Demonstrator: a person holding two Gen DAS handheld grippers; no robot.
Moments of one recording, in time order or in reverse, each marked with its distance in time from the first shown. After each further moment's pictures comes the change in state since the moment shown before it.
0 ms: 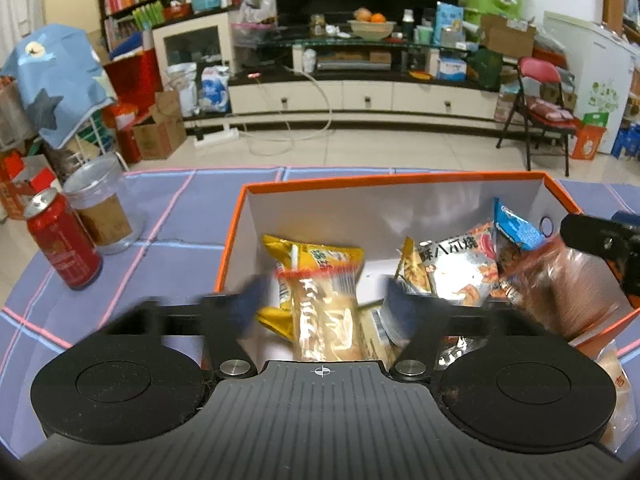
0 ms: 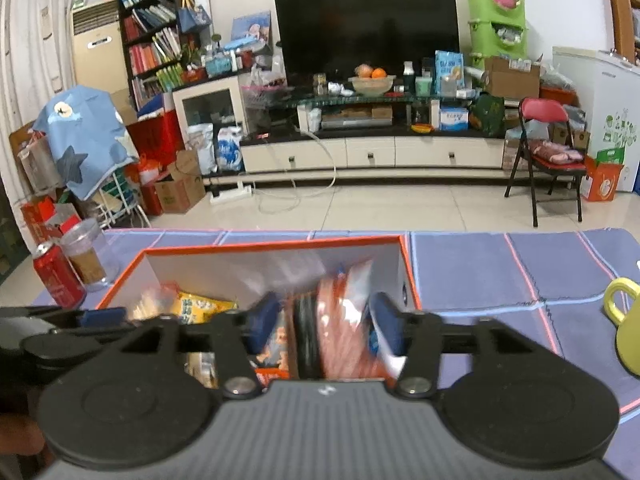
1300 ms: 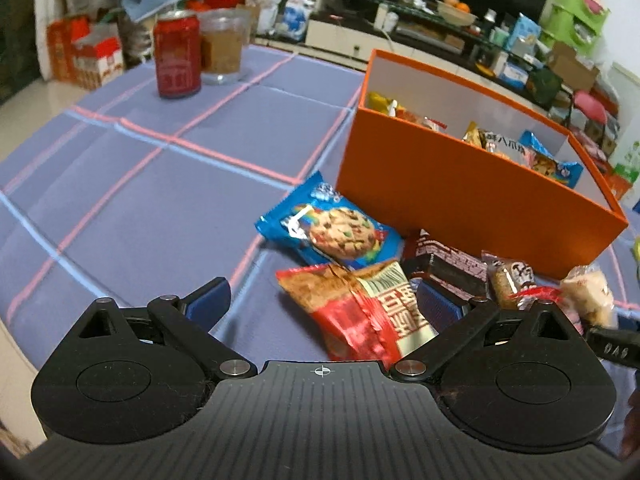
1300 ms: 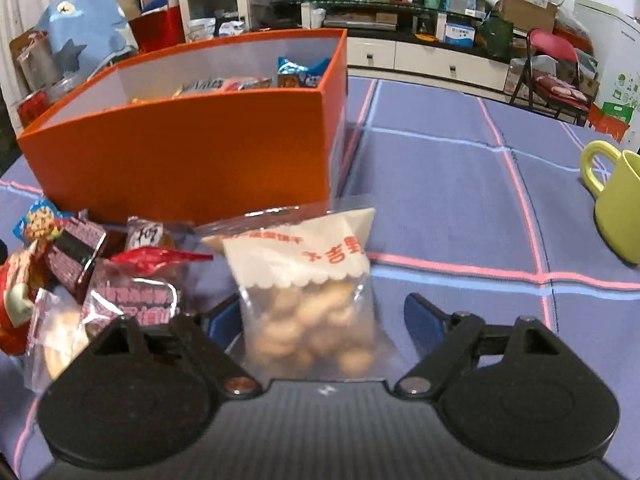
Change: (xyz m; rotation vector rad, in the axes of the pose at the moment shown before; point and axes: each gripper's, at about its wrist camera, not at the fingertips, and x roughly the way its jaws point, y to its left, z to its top) left arm -0.085 0.047 -0.127 -0.354 0.143 0.045; right arm 0.000 -0.061 -0.116 -0.111 0.290 -0.012
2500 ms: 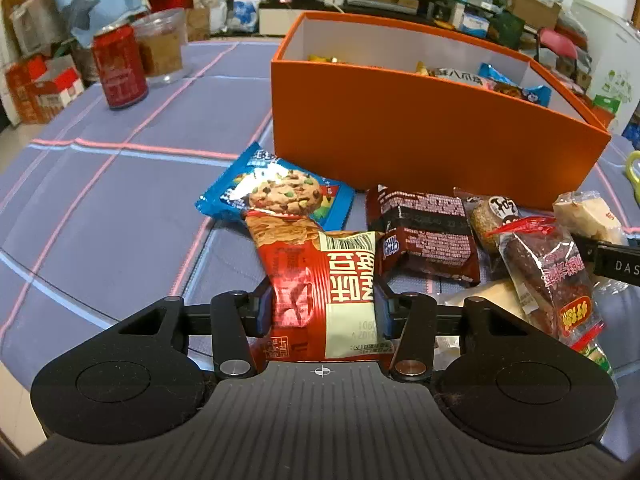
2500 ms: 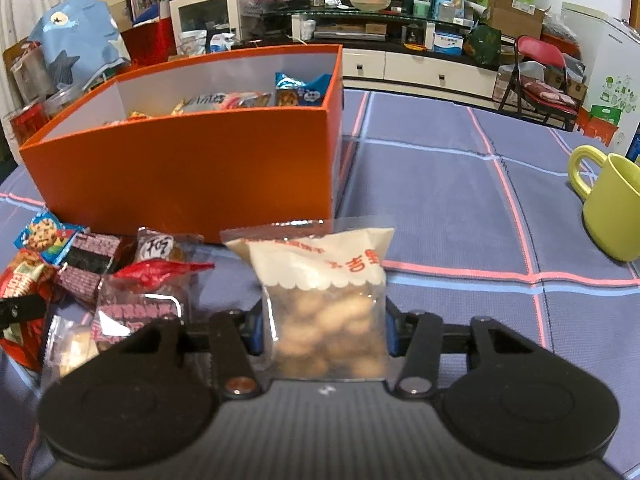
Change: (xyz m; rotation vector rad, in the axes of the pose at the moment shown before) left arm 0.013 -0.029 -0.019 0.214 0.049 -0.016; right arm -0.016 0.007 -0.004 0.023 -0.037 -0.029
